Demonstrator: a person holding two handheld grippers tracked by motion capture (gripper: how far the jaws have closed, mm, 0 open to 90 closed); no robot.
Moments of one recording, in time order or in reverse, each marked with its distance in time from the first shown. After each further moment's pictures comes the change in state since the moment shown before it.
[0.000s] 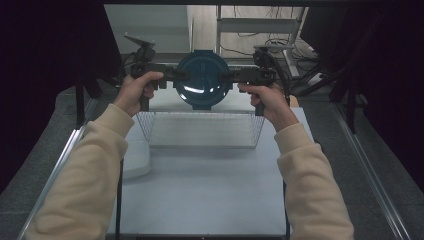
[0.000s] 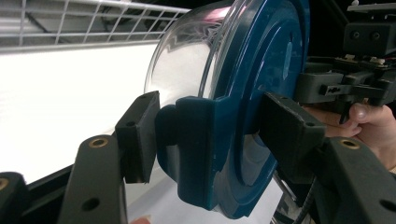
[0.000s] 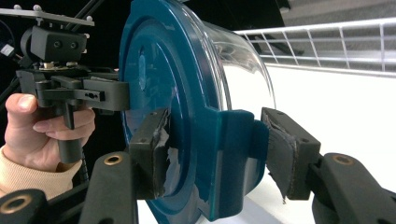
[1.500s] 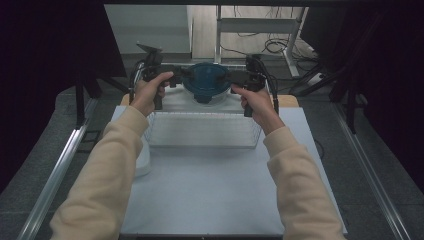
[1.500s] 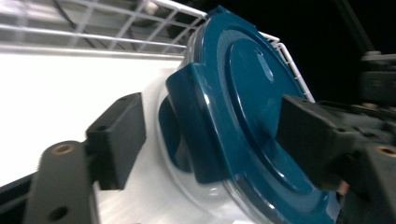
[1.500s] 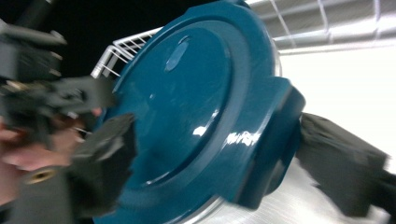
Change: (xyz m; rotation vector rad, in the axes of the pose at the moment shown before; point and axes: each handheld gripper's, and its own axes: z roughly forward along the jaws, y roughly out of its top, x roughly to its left) left arm 0.037 0.003 0.034 -0.091 0.093 -0.129; right arm -0.023 -0.006 0.038 -0.010 -0.182 0.120
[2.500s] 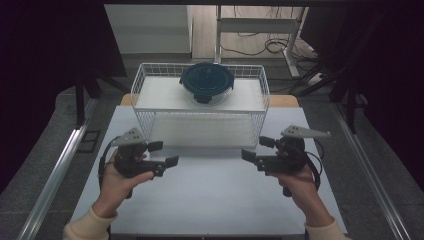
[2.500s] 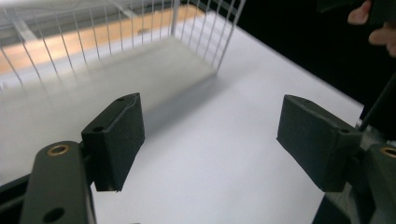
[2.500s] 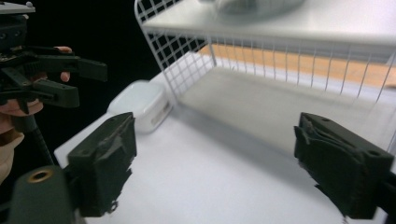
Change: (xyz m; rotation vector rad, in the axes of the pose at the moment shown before) left arm -0.049 -0.231 -0.086 -0.007 0.123 0.517; right arm -0.003 -0.185 -0.129 -0.127 0.055 -0.407
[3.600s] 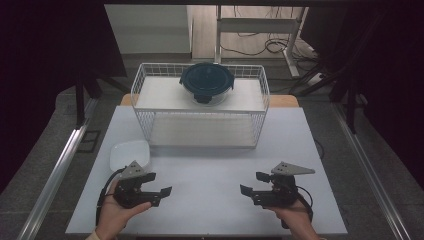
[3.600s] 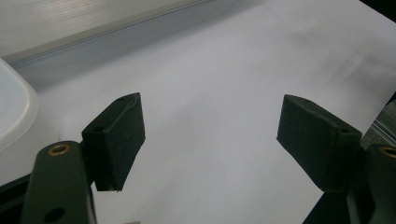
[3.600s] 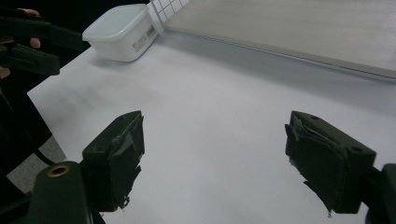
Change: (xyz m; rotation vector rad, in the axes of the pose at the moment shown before) left arm 0.004 -0.074 0.010 0.142 0.066 -0.050; right arm -0.005 -0.094 0.013 0.141 -0.039 0.023
